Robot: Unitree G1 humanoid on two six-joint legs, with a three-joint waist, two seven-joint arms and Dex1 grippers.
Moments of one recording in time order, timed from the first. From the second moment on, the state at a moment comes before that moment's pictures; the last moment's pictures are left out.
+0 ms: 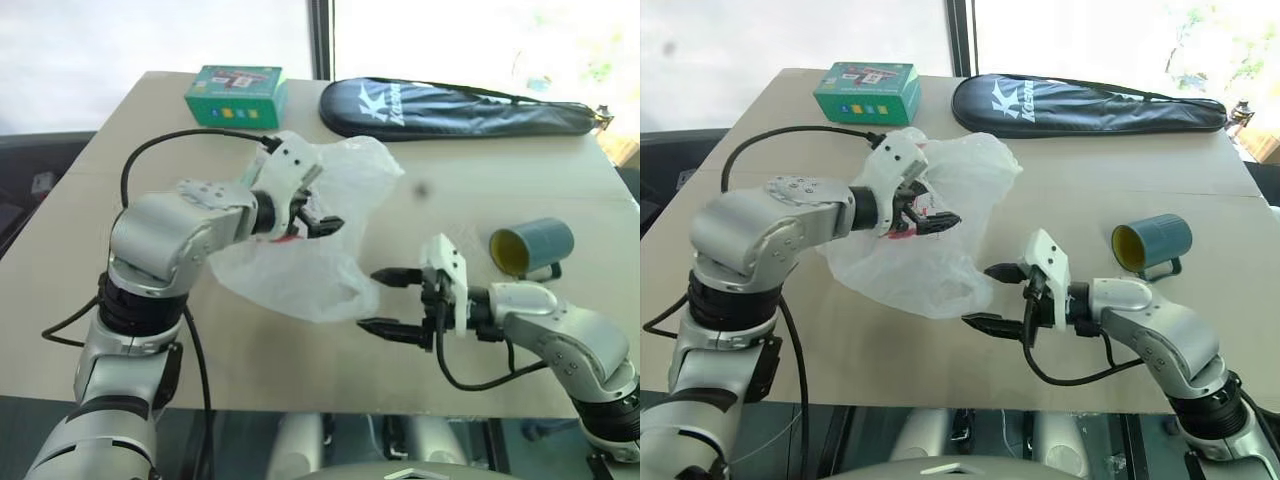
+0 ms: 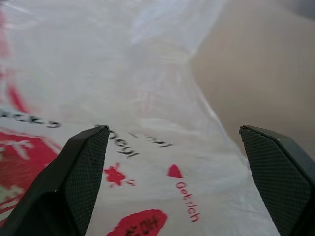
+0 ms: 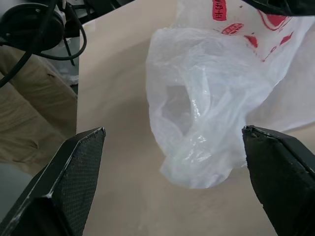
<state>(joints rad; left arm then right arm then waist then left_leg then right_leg) -0.82 0.60 -0.13 -0.43 -0.44 1.40 -0.40 -0.20 -0.60 0.09 -0.65 0.73 0.85 0.72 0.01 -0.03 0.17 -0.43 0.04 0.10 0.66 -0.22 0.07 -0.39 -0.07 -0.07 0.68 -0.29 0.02</state>
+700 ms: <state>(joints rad) -0.77 0.28 -0.07 -0.16 -0.21 1.17 -0.11 0.35 -0.70 -0.53 -0.89 0.67 0.55 0.75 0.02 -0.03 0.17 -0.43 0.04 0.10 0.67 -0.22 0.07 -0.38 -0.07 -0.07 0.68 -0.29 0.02</state>
